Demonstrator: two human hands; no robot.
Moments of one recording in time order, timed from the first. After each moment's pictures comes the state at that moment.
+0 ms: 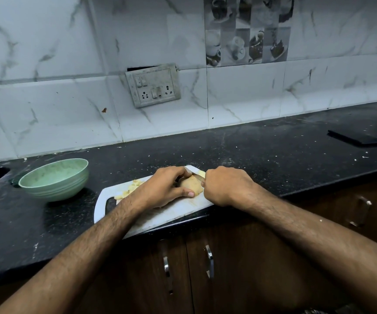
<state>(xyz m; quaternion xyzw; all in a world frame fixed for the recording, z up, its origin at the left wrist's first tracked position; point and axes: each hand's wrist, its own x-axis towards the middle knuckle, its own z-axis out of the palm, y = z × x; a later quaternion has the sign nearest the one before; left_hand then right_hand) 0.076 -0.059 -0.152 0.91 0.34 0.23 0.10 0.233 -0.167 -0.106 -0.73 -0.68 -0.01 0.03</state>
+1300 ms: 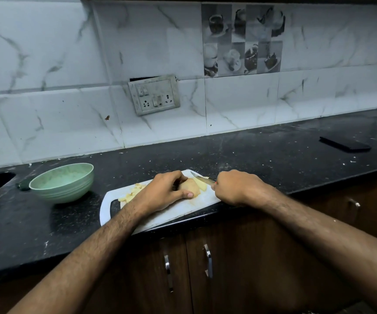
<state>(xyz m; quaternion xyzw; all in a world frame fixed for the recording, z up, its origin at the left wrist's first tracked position) 0.067 -0.062 -0.160 0.88 0.39 0.24 0.12 0.252 -0.189 -0.097 -0.75 -0.66 0.04 0.05</state>
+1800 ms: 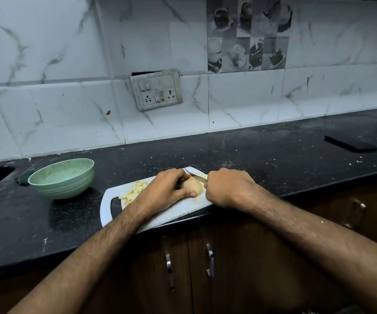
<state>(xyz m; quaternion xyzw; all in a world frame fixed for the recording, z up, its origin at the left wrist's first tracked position) 0.069 -0.057 -0.171 0.89 0.35 0.29 0.10 0.226 -0.188 -0.094 -0.74 -0.68 0.00 0.01</state>
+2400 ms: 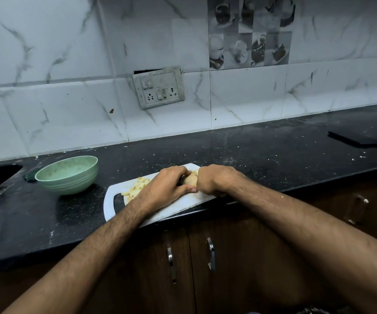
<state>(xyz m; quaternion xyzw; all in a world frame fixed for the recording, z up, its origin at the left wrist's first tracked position) 0.068 -0.061 -0.172 0.89 0.35 0.28 0.05 0.218 -0.146 -0.100 -0.73 -0.68 0.06 -0.03</state>
